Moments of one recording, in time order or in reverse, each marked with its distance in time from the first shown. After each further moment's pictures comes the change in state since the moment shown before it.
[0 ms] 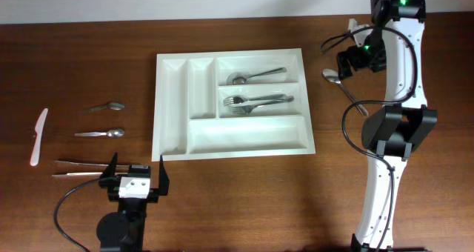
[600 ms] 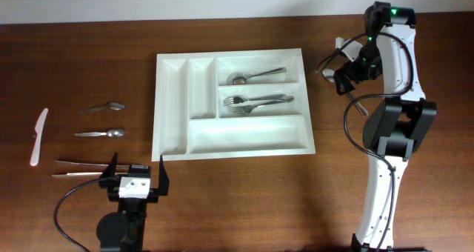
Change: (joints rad) left arm 0.000 0.000 0.000 0.000 0.000 0.000; right arm -0.012 0.000 -0.208 0.121 0.001 -0.285
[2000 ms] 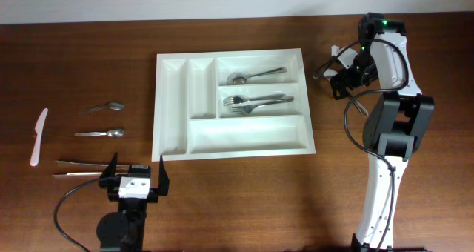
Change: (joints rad) left arm 0.000 0.000 0.000 0.000 0.000 0.000; right arm 0.000 0.000 -0.170 0.182 0.006 0.005
